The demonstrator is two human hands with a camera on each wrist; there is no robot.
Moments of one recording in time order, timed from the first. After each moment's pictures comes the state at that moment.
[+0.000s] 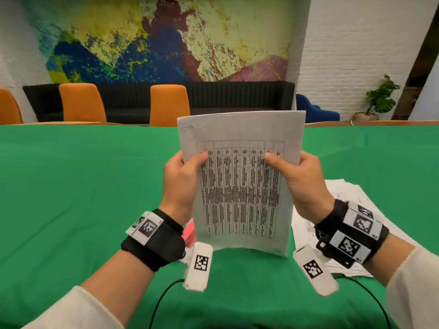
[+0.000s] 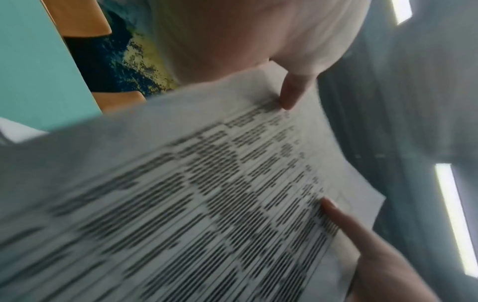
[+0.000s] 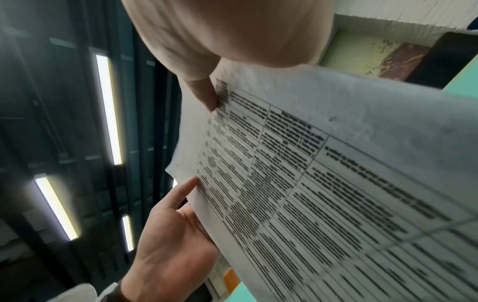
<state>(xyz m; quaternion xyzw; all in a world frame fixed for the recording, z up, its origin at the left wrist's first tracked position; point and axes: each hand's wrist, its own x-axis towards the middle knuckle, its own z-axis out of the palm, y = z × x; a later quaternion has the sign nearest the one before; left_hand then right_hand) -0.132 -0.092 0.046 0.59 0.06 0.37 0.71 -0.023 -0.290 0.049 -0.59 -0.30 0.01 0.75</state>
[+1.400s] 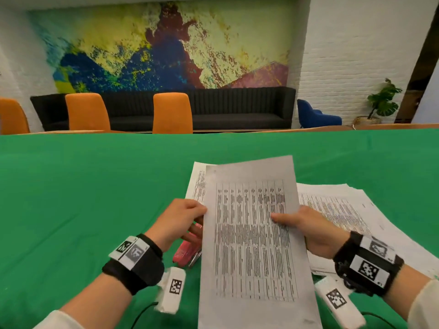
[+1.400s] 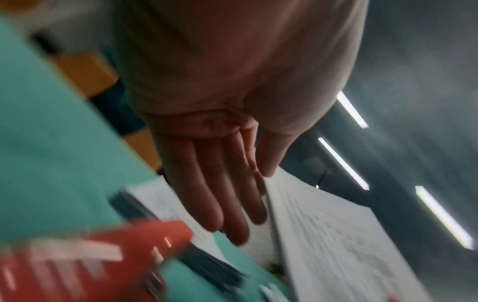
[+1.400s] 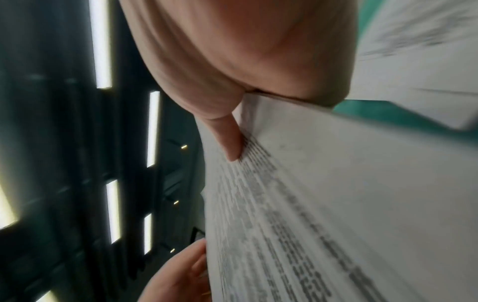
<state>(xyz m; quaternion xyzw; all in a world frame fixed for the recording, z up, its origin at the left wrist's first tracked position) -0.153 -0.057 -0.001 0.79 0.19 0.08 0.57 -0.001 -0.327 -0.022 -0.68 -0.20 0.30 0.63</state>
